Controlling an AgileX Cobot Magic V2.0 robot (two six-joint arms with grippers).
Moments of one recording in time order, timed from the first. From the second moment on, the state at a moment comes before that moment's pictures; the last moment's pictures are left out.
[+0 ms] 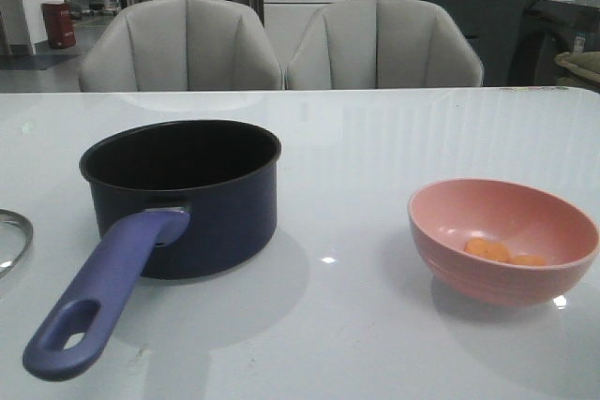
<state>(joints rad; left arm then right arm) -0.14 0.02 -0.38 0.01 0.53 -0.03 0.08 0.08 -0.17 -0.03 -0.01 0.03</state>
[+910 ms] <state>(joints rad) -0.14 0.02 -0.38 0.01 0.53 -0.03 0.14 0.47 -0.38 0.01 0.37 0.03</state>
